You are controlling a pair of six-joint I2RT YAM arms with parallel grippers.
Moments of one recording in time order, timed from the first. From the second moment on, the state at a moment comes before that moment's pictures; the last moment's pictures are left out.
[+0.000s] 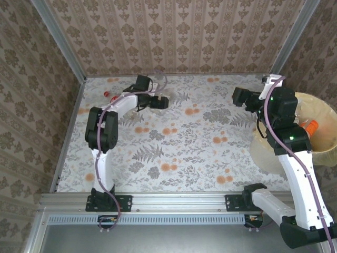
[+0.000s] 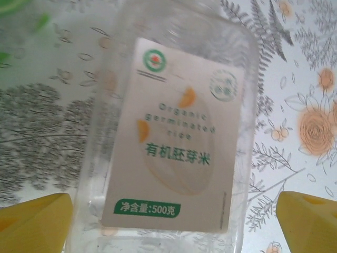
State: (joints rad) left arm -0.40 2.12 1.62 -0.48 0.26 -0.14; right arm 0.12 0.93 1.27 -0.63 0.09 0.24
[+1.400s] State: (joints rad) left arm -0.55 2.15 1.65 -0.59 -0.08 -0.04; right arm 0.19 0.96 1.24 -0.61 0.03 0.25
